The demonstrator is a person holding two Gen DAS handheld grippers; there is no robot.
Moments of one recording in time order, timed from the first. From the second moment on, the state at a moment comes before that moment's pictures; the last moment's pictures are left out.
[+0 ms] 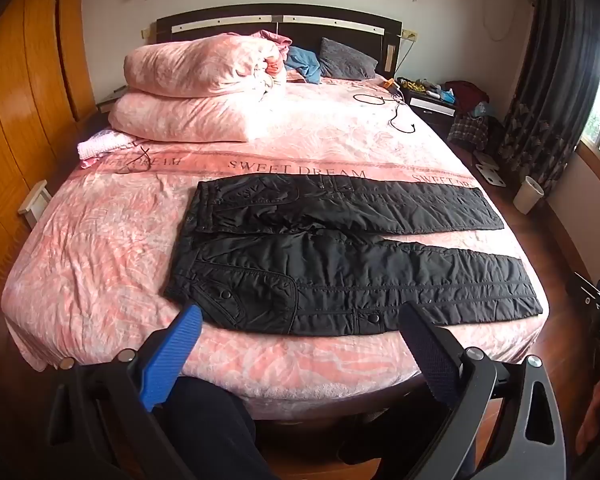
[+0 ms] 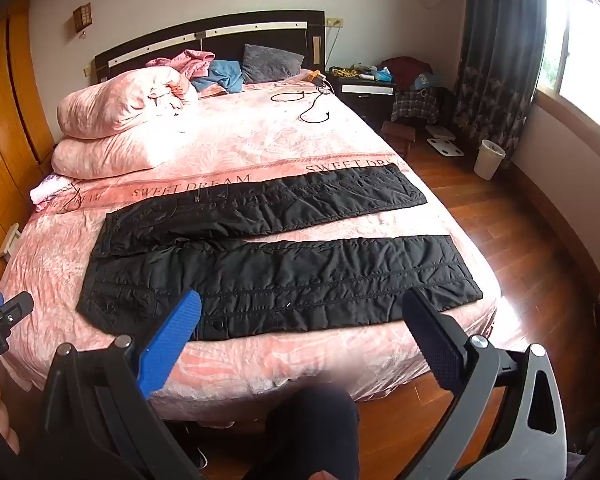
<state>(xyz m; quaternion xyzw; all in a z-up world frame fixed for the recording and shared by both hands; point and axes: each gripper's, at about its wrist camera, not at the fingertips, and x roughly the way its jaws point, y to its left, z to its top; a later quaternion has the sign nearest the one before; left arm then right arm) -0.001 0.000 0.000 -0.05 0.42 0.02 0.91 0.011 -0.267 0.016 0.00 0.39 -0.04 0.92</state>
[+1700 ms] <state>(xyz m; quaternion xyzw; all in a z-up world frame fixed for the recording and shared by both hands) -0.002 0.003 0.003 -0.05 0.42 0.02 0.91 0.006 -0.273 0.017 0.00 0.39 -0.05 0.92</state>
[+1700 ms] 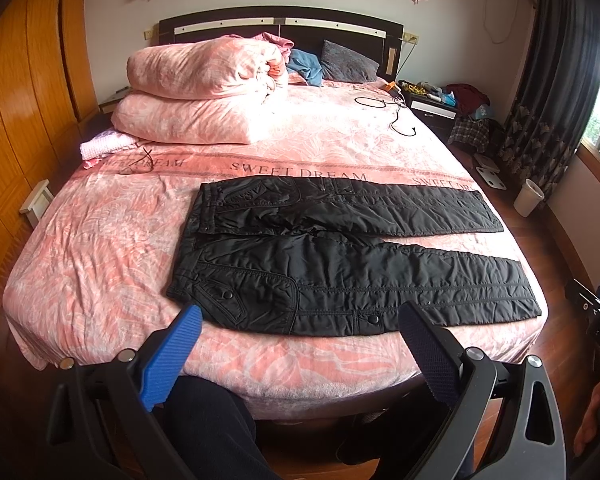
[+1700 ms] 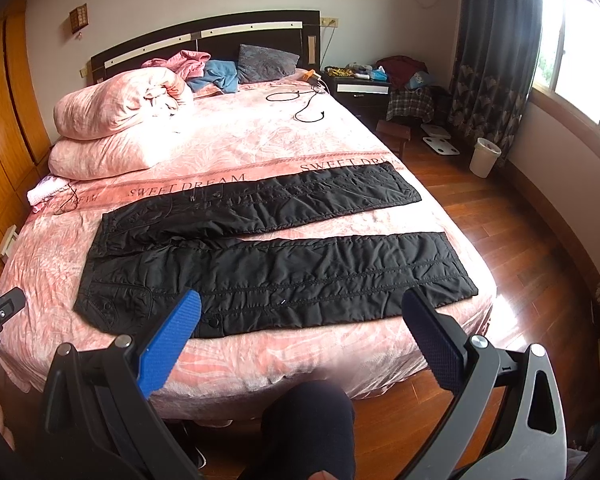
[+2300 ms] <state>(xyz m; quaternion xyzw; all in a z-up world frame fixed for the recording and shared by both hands) -0.002 0.002 0.003 -0.05 0.42 0.03 0.91 0.005 -0.274 0.017 0.00 0.39 -0.05 0.92</state>
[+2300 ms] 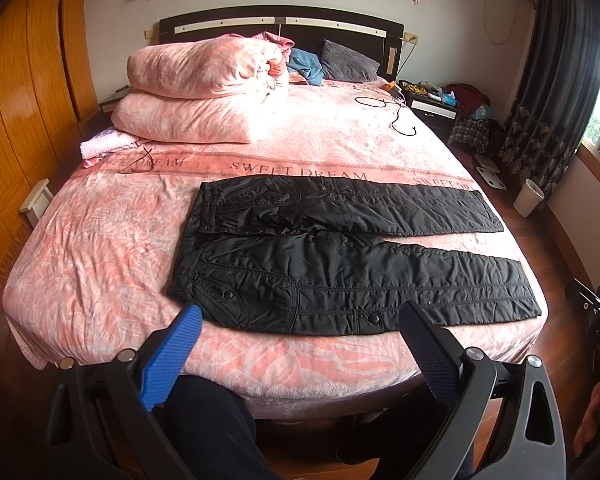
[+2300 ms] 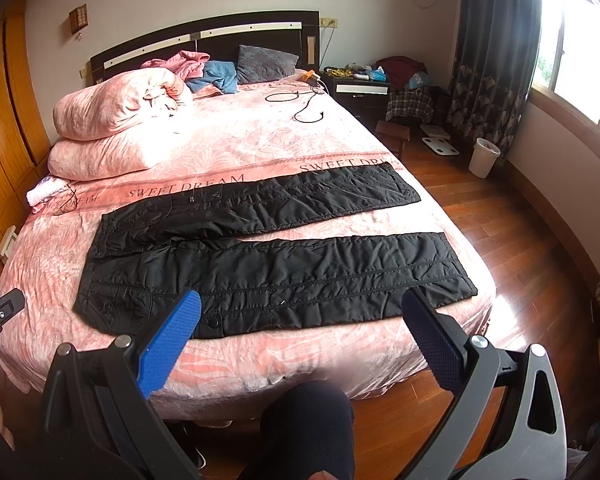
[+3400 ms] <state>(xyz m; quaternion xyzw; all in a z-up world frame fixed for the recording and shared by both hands) 0.002 0.008 -0.005 -0.06 0.43 0.00 0.90 0.006 -0.276 0.012 0.00 0.40 -0.05 0.92</state>
